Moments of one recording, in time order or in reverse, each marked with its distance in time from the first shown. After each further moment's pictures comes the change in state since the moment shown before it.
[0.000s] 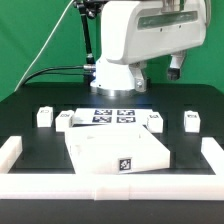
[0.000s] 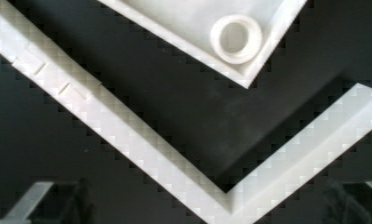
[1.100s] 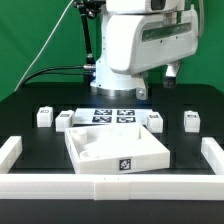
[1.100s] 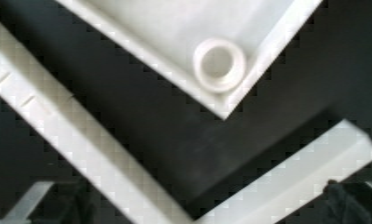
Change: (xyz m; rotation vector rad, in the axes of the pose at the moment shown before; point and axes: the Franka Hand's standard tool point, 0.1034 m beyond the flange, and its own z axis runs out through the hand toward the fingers) arm -0.024 -0.026 0.027 -0.011 0.005 -0.186
